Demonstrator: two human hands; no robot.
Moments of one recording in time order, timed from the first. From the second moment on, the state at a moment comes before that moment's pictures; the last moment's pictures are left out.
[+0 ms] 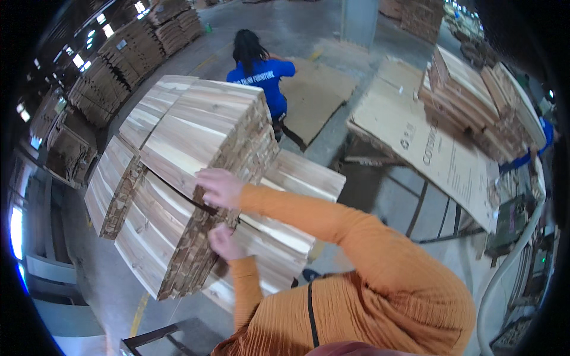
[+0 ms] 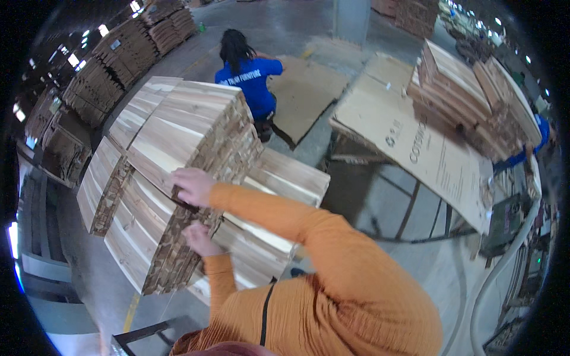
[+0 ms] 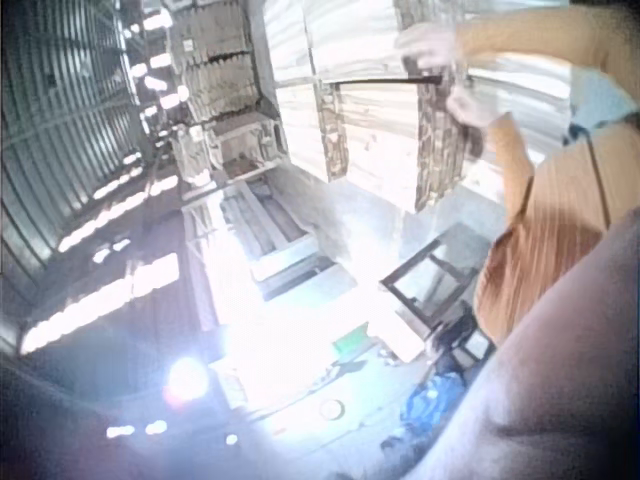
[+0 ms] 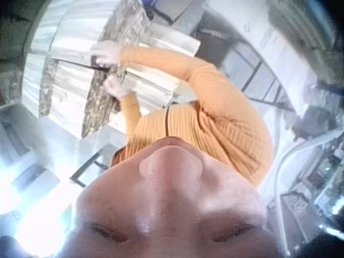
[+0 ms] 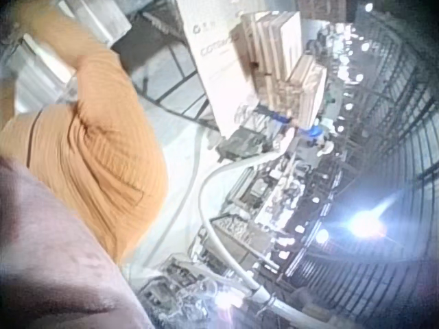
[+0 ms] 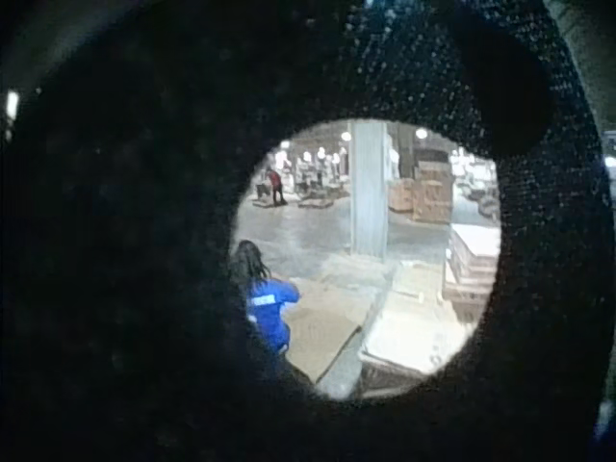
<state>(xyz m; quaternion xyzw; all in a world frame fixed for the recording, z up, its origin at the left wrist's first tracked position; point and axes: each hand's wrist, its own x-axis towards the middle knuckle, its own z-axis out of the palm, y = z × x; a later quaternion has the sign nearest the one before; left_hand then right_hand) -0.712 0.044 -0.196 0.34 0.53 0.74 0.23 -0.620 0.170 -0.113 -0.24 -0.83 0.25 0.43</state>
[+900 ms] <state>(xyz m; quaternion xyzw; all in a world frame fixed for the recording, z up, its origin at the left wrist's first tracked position) -0.245 -0.113 -0.167 0.84 0.22 0.34 0.37 -0.024 -0.155 -0.126 0.05 -0.09 0.59 0.80</state>
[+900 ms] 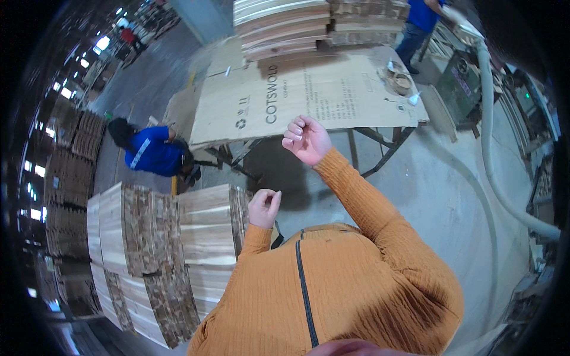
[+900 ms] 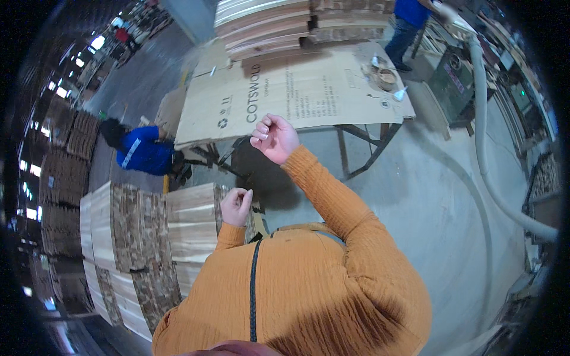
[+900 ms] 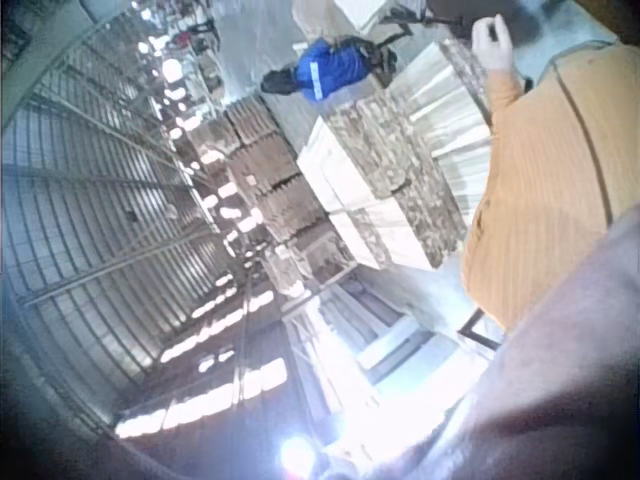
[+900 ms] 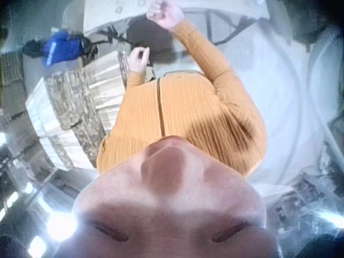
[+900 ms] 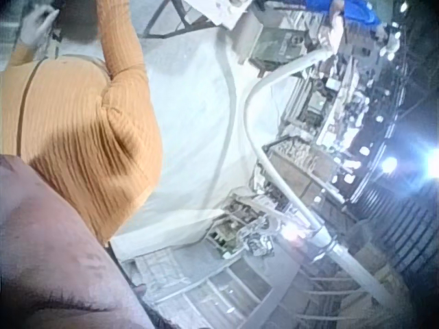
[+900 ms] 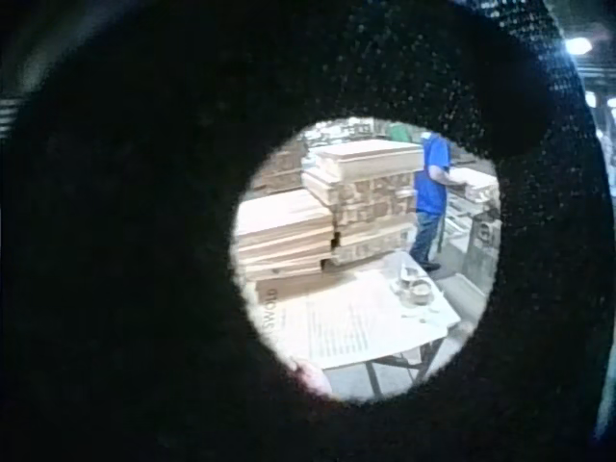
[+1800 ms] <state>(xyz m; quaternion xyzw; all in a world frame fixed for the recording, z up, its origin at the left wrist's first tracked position) 0.061 0.186 -0.160 0.66 0.25 0.35 0.62 0.298 -0.050 -0.125 -0.45 -0.01 0.19 0.87</state>
